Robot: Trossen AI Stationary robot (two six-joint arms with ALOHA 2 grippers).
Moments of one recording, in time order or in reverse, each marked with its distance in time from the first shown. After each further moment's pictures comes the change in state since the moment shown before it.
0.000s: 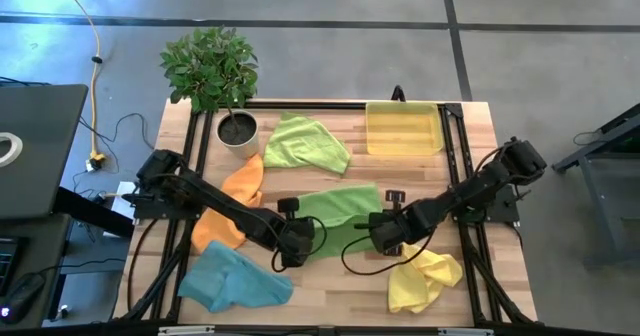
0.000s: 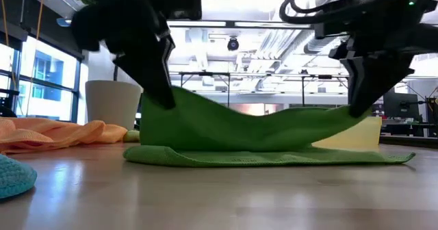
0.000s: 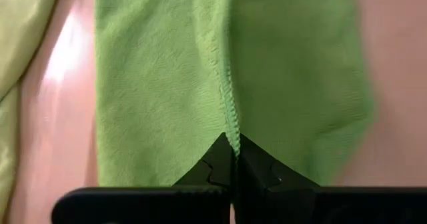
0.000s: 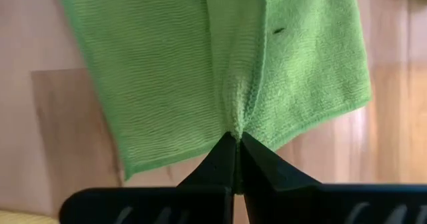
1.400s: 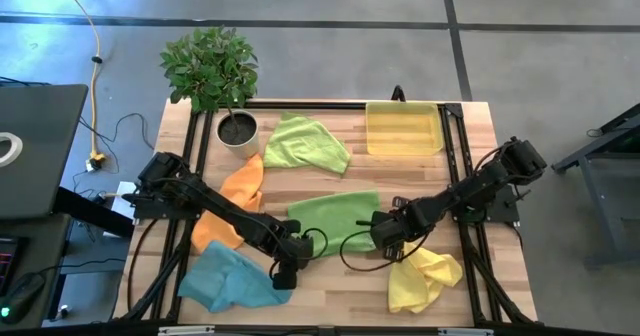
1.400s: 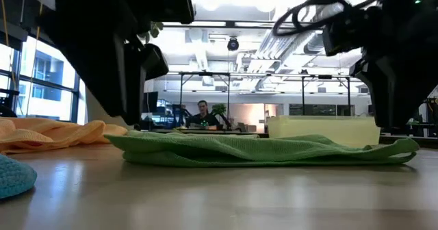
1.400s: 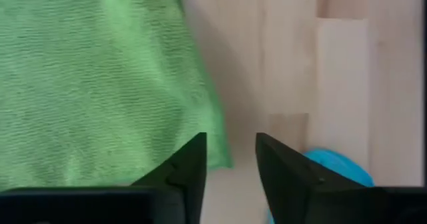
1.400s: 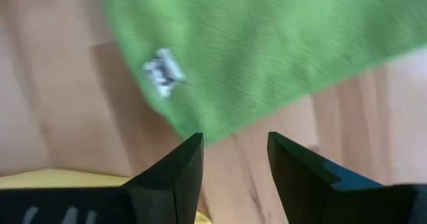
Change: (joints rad) left arm -0.022 0.022 -0.014 0.118 0.431 -0.042; right arm -0.022 0.001 -0.019 -0.005 -0.242 0.194
